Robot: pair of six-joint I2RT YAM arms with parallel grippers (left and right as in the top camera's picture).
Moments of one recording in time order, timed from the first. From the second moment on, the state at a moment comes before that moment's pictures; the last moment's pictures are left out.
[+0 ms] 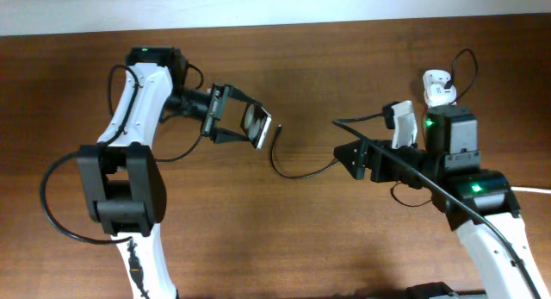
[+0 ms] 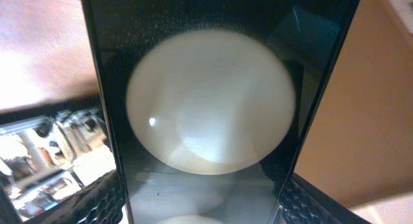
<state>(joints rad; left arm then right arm) -0.08 2.19 1.90 -1.55 1.16 -0.65 0.12 1.10 1.00 -0.73 -0.59 0.30</state>
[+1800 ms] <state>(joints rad) -0.17 2.20 1.90 -1.36 0.51 -1.17 0.57 1.77 1.00 0.11 -0.39 1.08</state>
